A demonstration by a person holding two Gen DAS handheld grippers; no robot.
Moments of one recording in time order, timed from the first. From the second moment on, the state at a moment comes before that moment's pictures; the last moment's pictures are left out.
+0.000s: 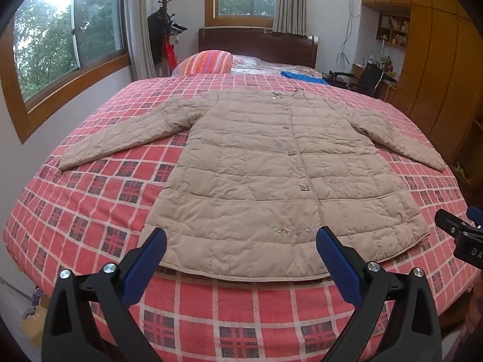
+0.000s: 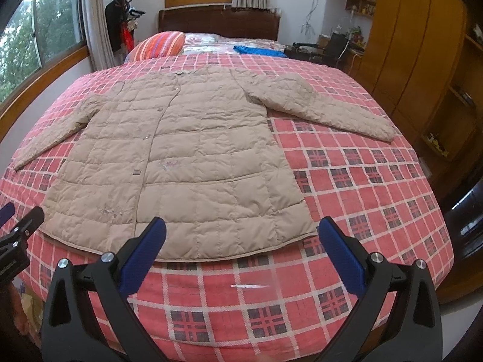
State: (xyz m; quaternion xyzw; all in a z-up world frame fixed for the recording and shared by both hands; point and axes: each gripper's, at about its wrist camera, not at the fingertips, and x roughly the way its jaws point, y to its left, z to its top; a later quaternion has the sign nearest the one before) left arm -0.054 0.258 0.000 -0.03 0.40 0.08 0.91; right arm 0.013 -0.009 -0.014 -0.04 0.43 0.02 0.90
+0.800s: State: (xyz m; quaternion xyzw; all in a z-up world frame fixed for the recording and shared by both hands) left arm 0.215 0.126 0.017 0.04 0.39 0.00 0.92; right arm 0.200 -0.268 0.008 0.10 0.36 -0.11 0.92
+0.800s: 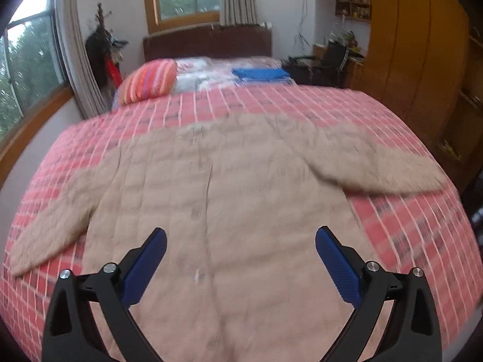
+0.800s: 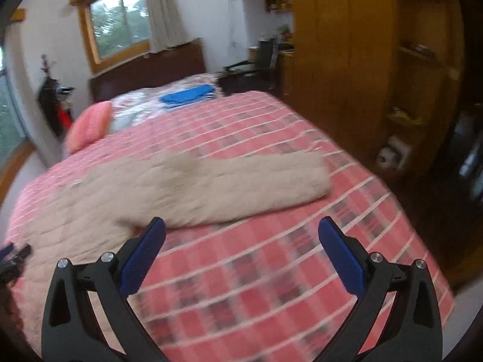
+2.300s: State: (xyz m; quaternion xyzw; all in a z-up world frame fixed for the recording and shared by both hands) left arm 0.393 0.027 -0.108 -0.07 0.59 -0.15 0.79; right arm 0.356 -0.399 -0.103 0.21 0.50 -0.17 0.82
